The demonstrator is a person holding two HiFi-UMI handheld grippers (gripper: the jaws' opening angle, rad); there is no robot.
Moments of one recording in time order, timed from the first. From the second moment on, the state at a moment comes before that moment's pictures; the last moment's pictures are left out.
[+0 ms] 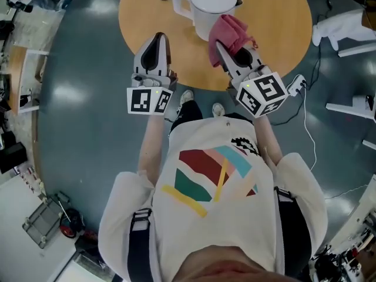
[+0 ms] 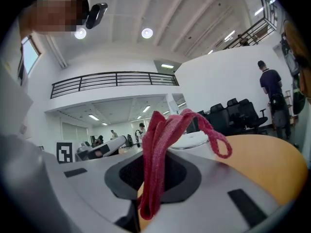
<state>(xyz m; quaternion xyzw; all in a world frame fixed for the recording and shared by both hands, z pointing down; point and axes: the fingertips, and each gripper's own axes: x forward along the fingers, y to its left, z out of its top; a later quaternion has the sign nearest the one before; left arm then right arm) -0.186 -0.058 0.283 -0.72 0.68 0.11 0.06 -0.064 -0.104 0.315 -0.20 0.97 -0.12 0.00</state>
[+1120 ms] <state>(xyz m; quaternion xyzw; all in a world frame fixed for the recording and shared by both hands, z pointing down) -0.275 -0.158 0.361 -0.85 0.52 0.08 -0.04 -0.207 -0.178 0.382 -0.51 0.85 0.03 -0.12</state>
